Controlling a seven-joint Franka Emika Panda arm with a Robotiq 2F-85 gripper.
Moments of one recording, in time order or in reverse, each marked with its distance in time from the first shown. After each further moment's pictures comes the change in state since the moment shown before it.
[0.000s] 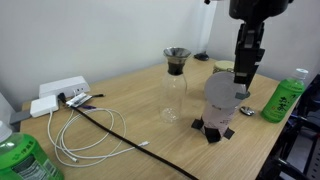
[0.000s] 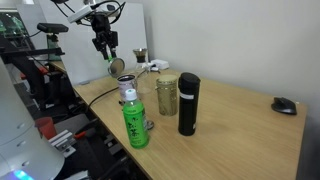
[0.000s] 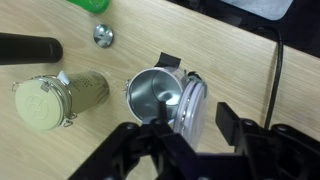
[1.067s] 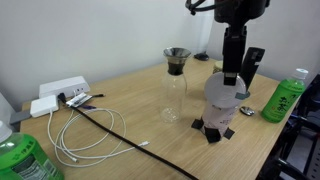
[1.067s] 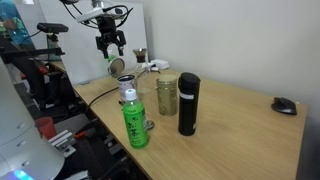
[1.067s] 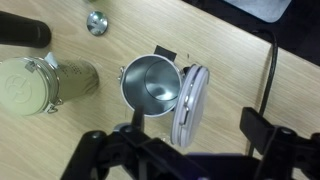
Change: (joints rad) arm 0.002 0.084 -0.041 0.066 0.016 -0.001 -0.122
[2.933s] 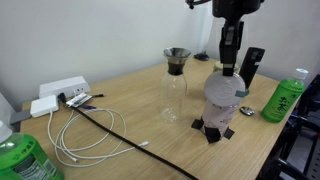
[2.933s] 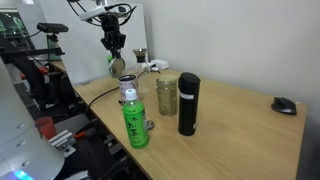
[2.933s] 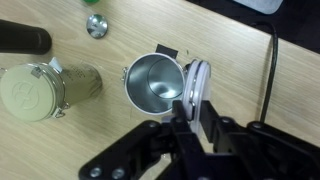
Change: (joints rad) arm -0.002 0.004 -0.036 0.019 0.017 -0.010 0.017
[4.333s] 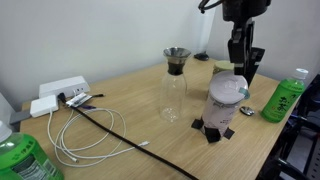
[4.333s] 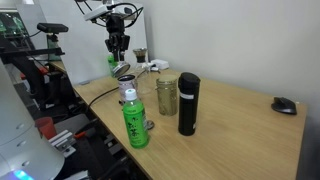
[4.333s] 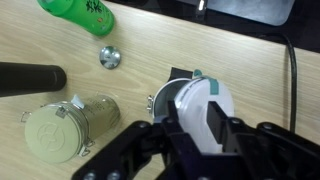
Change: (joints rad) arm -0.028 -0.013 -0.057 -0.025 0.014 -0.069 0.034
